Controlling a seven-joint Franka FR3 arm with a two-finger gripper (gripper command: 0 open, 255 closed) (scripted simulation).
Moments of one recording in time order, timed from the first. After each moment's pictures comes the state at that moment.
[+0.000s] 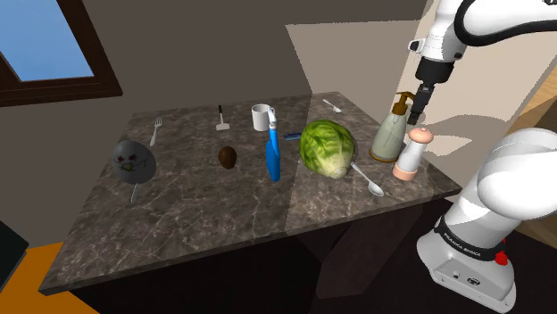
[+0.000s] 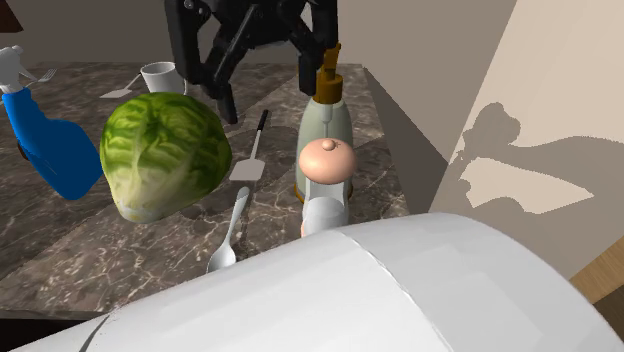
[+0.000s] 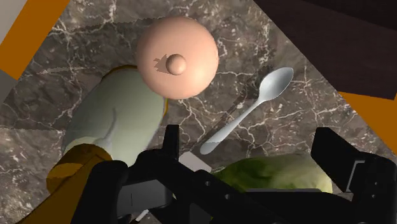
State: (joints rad) arm -0.12 -1.03 -0.32 -2.75 -0.28 1.75 -0.37
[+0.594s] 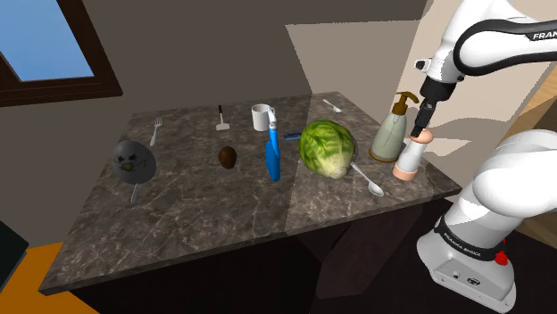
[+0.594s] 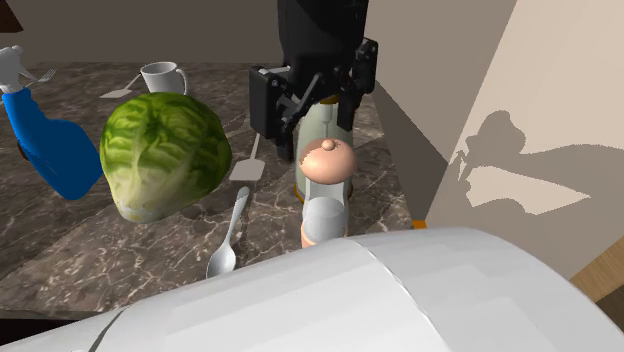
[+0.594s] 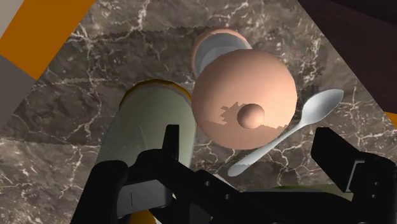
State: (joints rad) arm -0.19 -1.03 -0.49 -2.87 -0.43 1.92 -0.49
